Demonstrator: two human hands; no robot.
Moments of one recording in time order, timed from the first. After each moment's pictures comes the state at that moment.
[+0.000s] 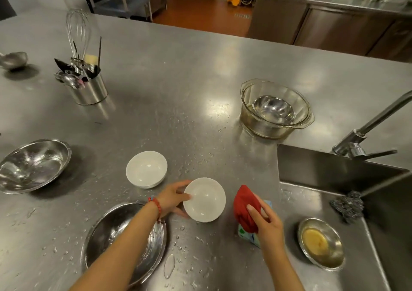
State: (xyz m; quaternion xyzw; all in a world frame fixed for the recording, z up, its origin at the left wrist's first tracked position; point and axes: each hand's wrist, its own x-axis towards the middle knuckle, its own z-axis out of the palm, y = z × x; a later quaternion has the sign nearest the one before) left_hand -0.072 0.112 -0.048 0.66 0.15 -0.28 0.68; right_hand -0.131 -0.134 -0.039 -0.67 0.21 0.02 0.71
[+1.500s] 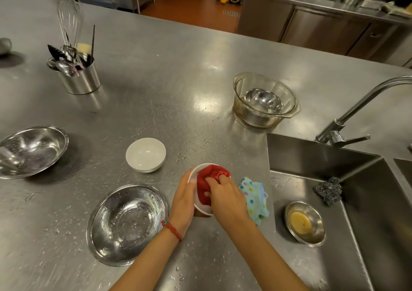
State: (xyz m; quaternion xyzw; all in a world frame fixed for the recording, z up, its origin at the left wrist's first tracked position) left_hand -0.154 0.056 -0.014 0.65 0.11 0.01 0.75; right_hand -0.144 -0.048 0.026 -0.98 -0.11 0.08 0.11
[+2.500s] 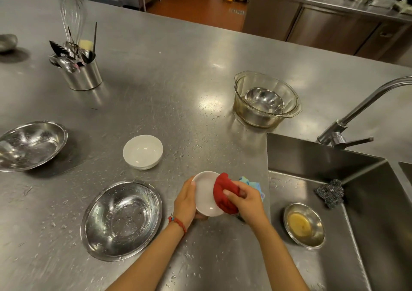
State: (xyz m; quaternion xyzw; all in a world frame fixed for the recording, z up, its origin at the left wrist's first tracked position) left_hand -0.146 0.035 -0.054 0.68 0.22 -0.06 0.70; right_hand -0.143 -0.115 -0.002 -0.77 0.08 0.11 0.62
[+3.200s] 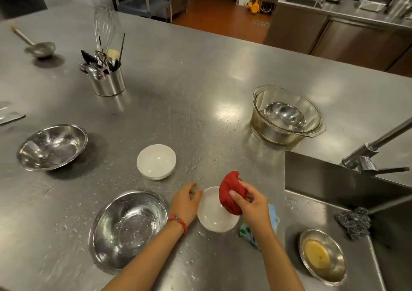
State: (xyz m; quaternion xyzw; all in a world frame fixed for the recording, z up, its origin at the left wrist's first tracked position) left_hand -0.110 0.066 -0.056 0.83 0.21 -0.01 0.51; right_hand -0.103 -0.104 -0.014 -0.73 0.07 0.07 0.67
